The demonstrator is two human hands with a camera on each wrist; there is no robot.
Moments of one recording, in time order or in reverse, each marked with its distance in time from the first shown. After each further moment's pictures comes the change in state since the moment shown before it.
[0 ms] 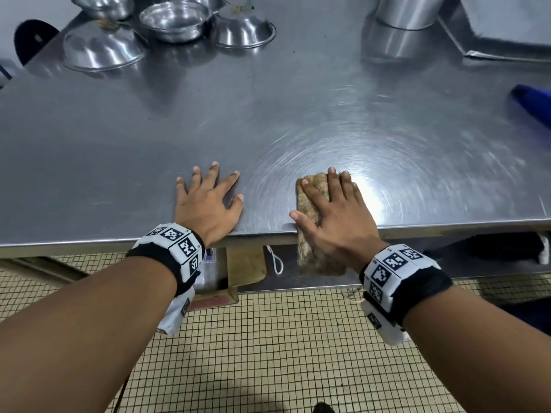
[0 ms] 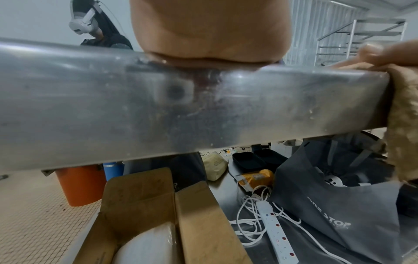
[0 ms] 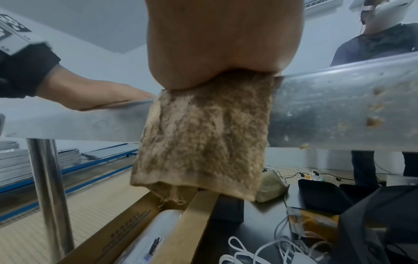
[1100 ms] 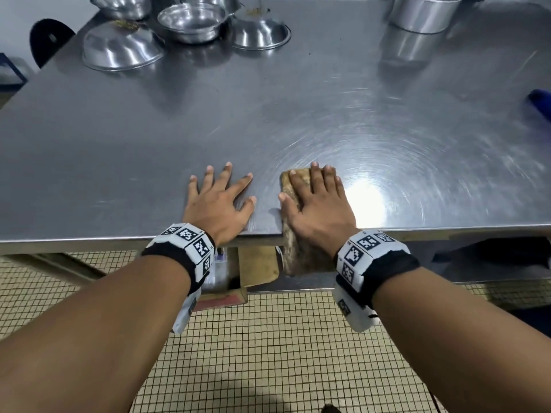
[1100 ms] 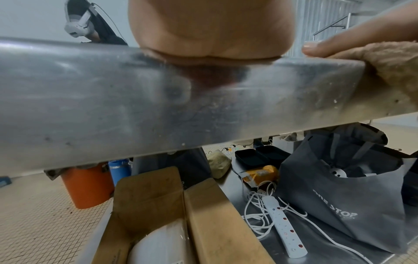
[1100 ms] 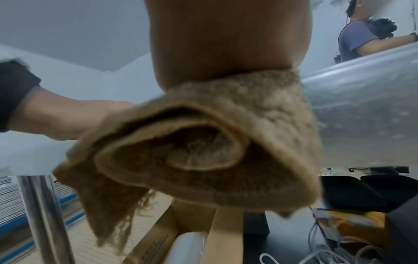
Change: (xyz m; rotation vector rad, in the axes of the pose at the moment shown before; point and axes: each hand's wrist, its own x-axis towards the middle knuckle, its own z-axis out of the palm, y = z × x) left_hand -0.004 -0.025 -0.001 0.015 -0.004 0.040; right_hand 0.034 -0.067 0.007 0.077 -0.023 0.035
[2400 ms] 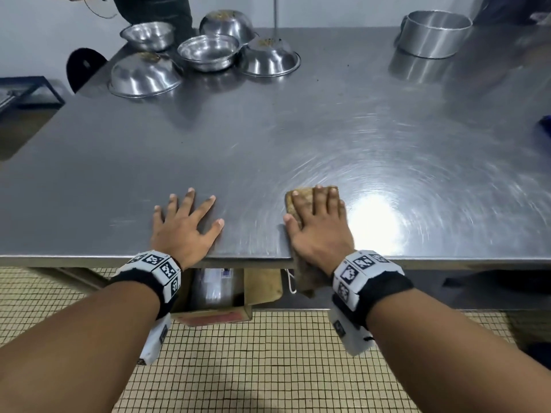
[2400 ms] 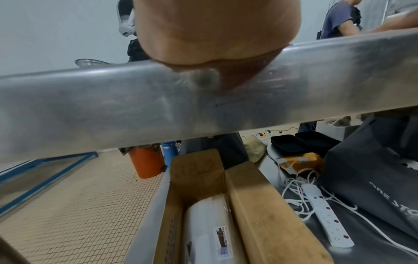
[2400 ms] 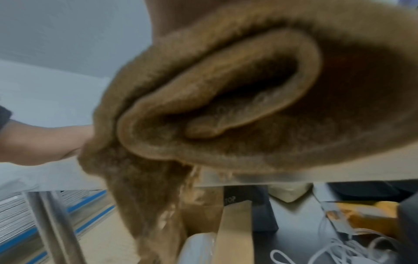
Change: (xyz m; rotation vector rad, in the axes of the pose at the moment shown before) left_hand -0.014 -0.056 -0.005 0.045 -0.009 -0.195; right_hand 0.011 0.005 -0.008 -0.006 -0.051 0.009
